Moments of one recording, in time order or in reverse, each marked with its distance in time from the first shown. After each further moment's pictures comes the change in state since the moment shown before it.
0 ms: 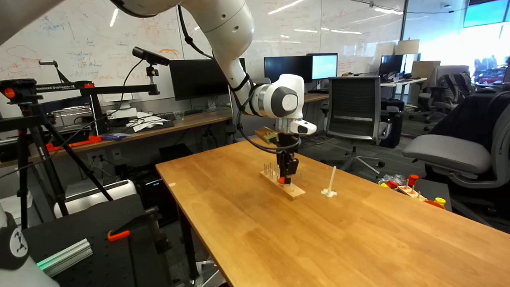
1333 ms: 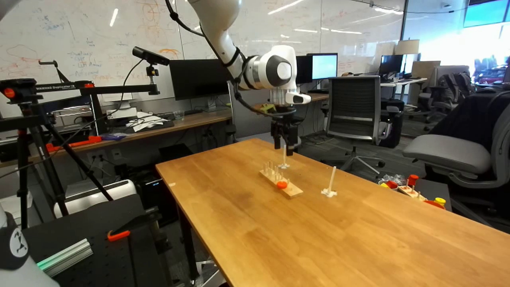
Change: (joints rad) arm 0.048 -0.160 0.000 -0.017 -0.073 -0.103 -0.015
